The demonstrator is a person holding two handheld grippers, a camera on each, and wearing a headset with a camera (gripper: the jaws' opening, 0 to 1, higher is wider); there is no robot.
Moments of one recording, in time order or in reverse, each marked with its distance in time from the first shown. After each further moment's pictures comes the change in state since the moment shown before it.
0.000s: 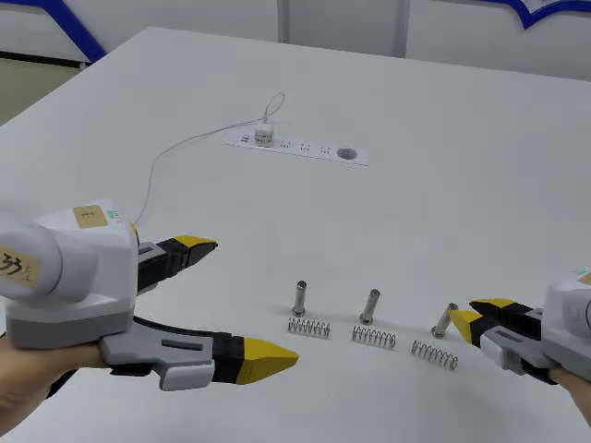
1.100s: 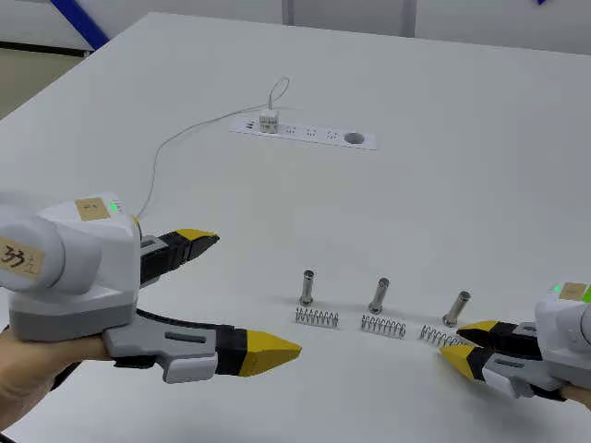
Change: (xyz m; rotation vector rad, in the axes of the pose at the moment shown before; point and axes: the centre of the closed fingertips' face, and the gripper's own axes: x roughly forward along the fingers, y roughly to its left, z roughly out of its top) left arm 0.002 0.006 -0.010 -0.009 0.037 0.007; right arm 0.016 0.037 -0.049 -0.125 0.147 0.275
